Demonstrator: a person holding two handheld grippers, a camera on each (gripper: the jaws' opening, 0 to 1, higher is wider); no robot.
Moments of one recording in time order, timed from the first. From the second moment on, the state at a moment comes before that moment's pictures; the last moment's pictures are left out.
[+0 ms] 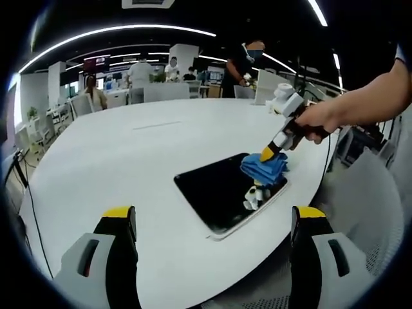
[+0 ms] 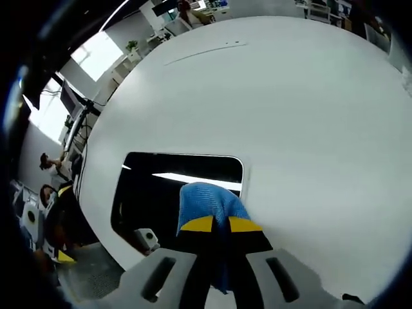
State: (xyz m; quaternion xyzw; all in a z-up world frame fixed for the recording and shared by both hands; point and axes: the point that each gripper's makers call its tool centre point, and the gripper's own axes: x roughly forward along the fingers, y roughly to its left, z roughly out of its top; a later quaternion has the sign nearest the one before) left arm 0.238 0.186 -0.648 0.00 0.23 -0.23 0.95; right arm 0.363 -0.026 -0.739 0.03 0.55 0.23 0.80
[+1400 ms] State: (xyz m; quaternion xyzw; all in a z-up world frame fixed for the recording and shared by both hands) left arm 0.237 0.196 -0.664 0.01 0.23 -0.21 0.95; right arm 0.332 -0.042 -0.736 0.02 0.54 0.19 0.82
